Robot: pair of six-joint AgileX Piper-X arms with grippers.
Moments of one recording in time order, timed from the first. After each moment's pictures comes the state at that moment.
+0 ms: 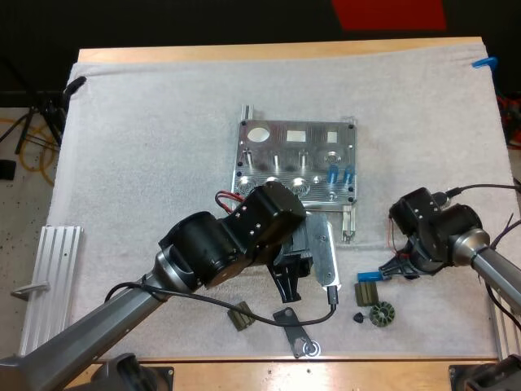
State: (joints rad) left arm -0.93 1.25 -1.26 1.07 0.05 -1.24; right arm 0.47 1.36 -0.75 0.99 0.18 -1.75
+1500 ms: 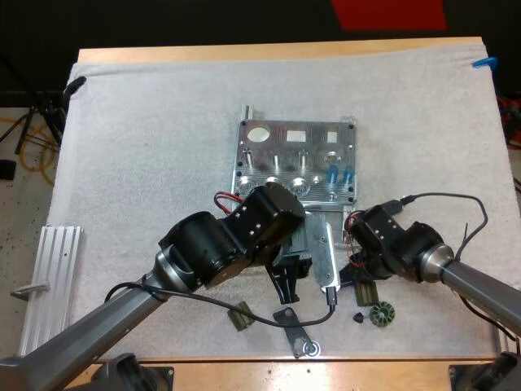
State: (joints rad) left arm -0.93 1.25 -1.26 1.09 0.05 -1.24; right arm 0.70 1.41 -0.74 0.75 0.08 -1.59
